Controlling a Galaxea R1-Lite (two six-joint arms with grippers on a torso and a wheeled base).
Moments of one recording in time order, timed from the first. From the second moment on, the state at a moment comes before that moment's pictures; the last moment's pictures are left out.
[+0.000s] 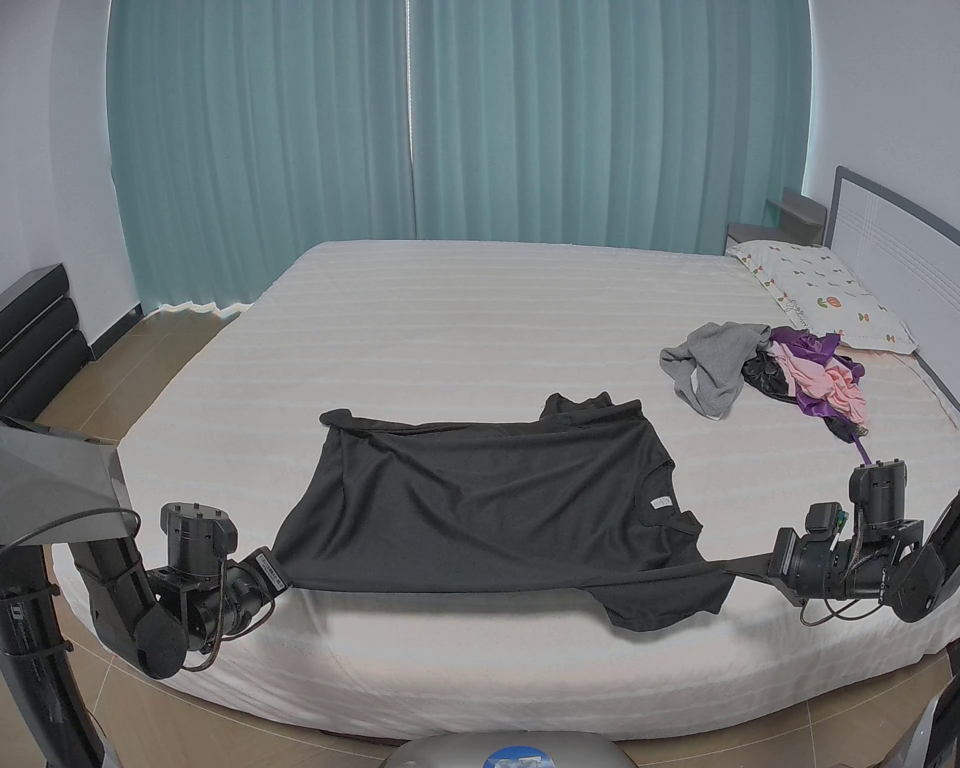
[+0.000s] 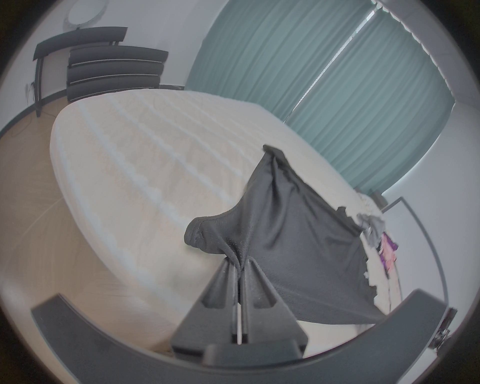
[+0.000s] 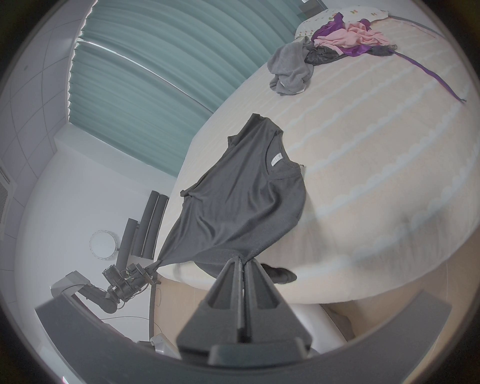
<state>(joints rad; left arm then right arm) -0.18 2.13 -0.32 -1.15 0.11 -0.77 0.06 1.87 -0.32 -0.85 0.51 0.60</state>
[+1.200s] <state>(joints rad) -0.24 2.19 -0.29 -1.07 0.11 -0.70 0.06 2.19 -0.40 -0.91 0.46 0.42</state>
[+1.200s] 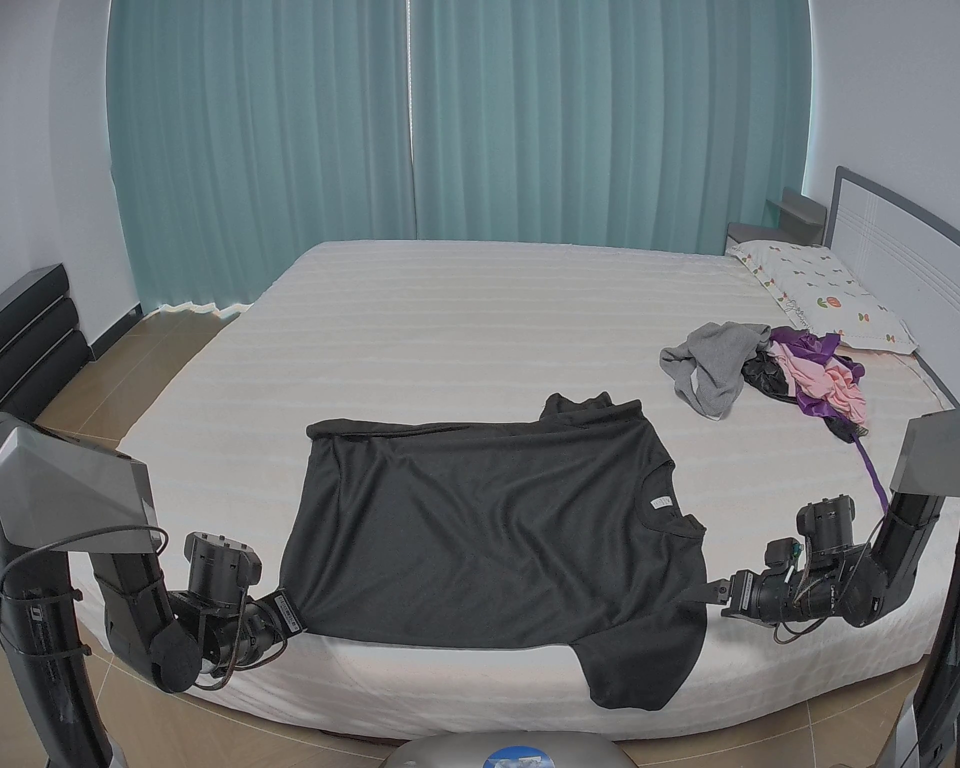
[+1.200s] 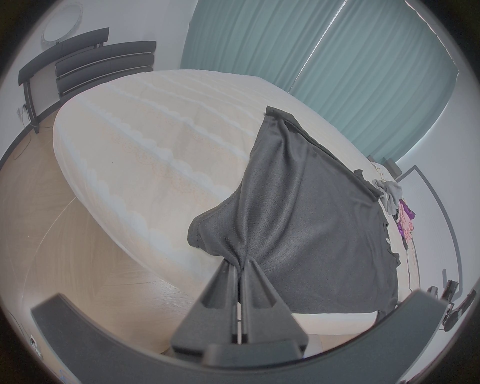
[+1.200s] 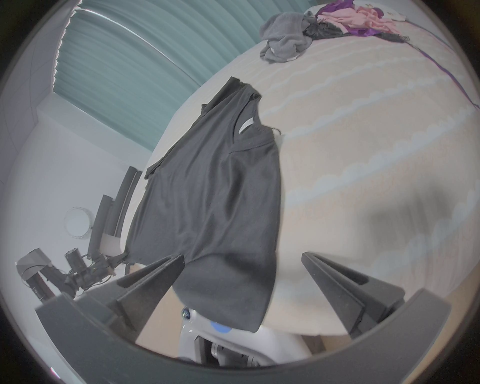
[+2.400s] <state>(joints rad) -0.24 2.21 -0.28 -1.07 0.11 -0.66 -0.01 2.20 -0.28 -0.97 0.37 0.40</state>
